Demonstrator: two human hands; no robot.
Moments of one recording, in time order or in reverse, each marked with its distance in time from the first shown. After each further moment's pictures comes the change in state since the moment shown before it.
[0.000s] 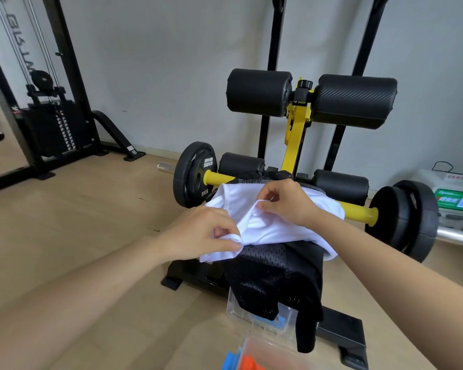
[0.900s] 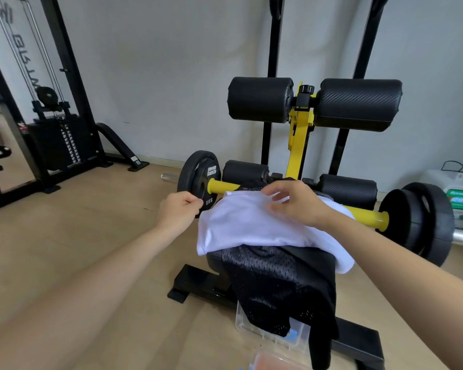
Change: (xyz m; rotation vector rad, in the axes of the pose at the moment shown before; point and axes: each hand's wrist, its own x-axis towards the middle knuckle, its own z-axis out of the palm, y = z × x) left_hand 0.033 -0.078 -0.008 -0.384 0.462 -0.698; right_hand 0.015 0.012 -0.009 0.054 0.004 0.004
